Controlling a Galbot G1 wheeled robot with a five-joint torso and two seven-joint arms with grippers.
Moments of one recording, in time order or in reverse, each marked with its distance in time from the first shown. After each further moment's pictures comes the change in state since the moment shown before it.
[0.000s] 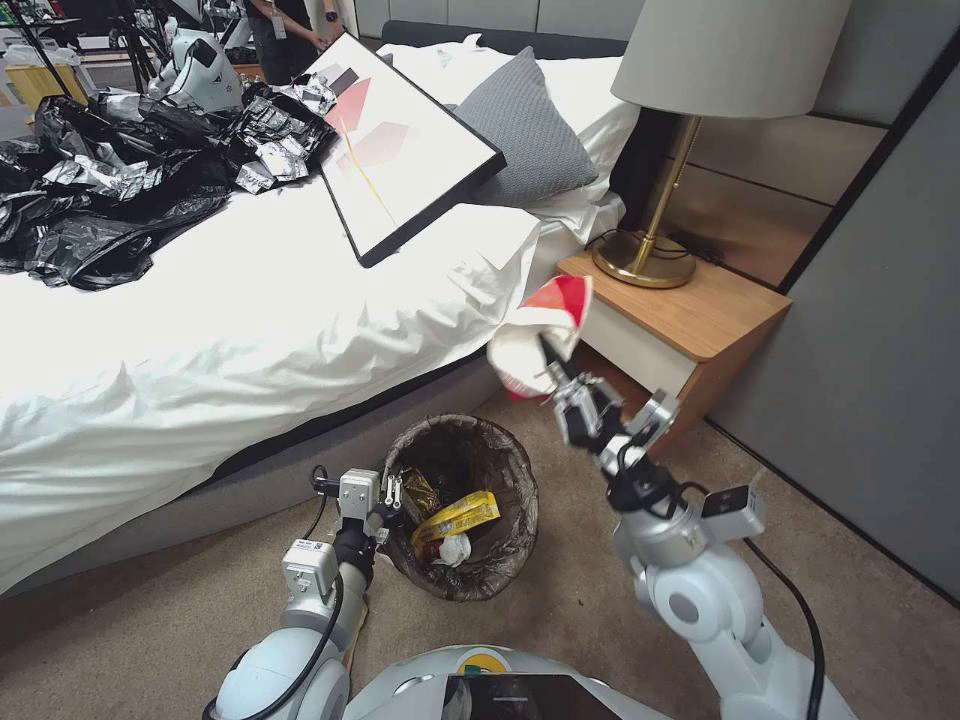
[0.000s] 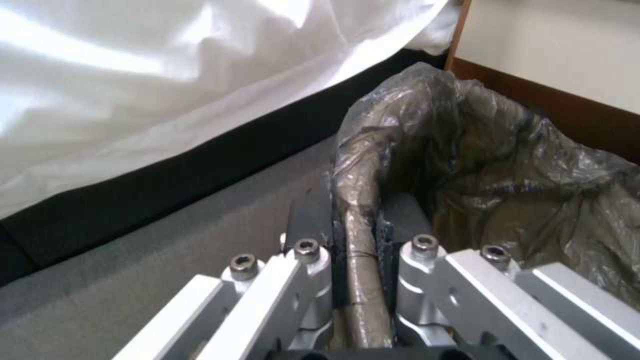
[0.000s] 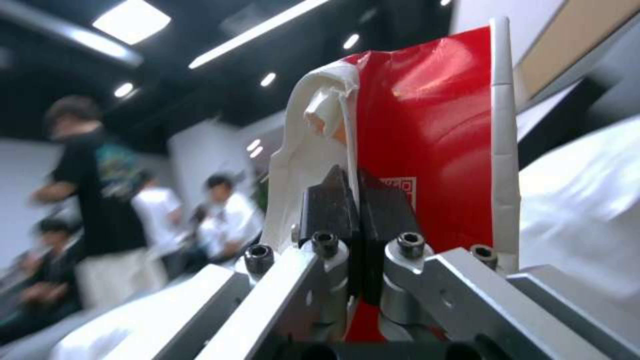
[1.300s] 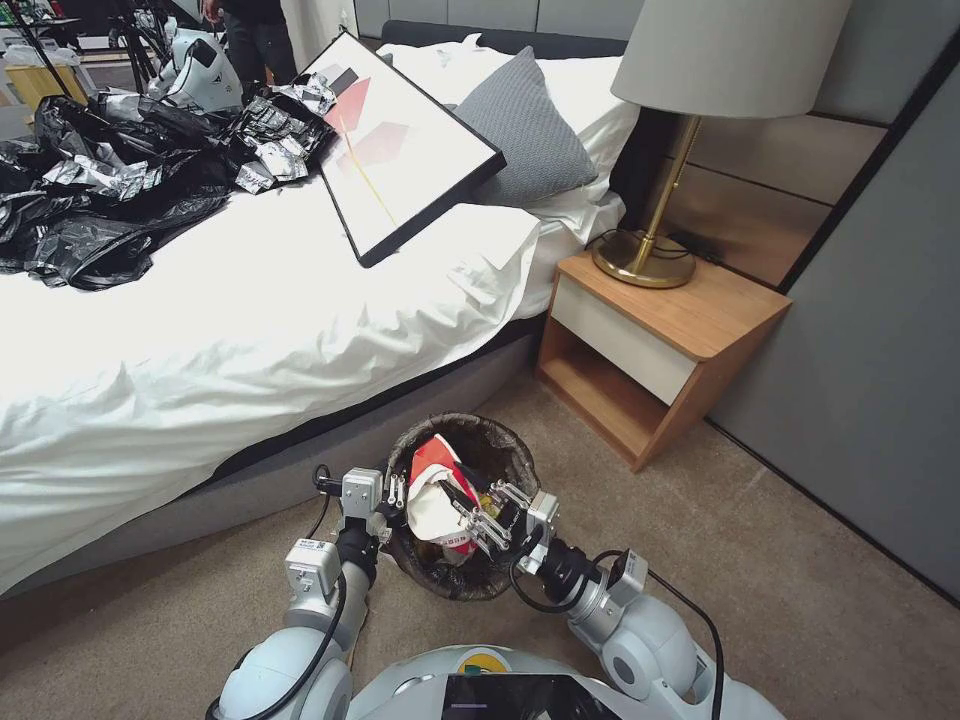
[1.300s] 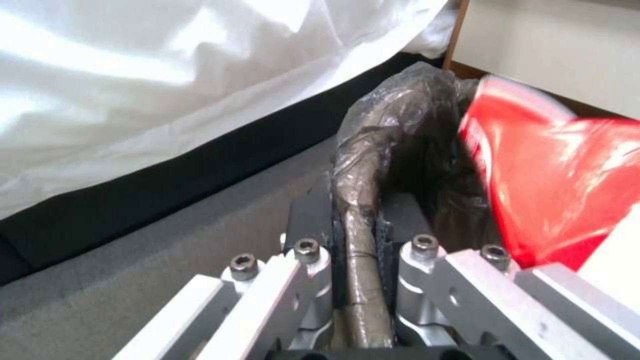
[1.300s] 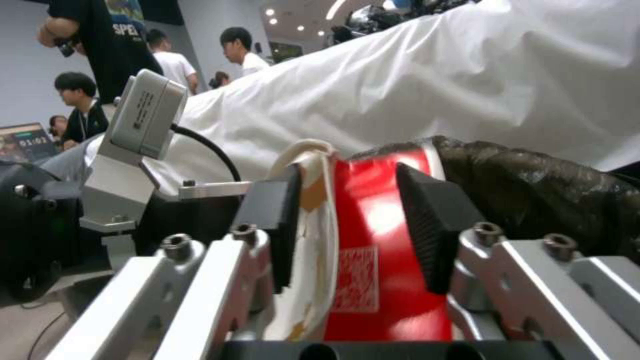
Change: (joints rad) left arm -0.002 -0.006 0.007 -0.005 0.003 0.004 0.000; right arm -0.020 -0.064 -0.220 -0.267 -0.228 0.048 -0.063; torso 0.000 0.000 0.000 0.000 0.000
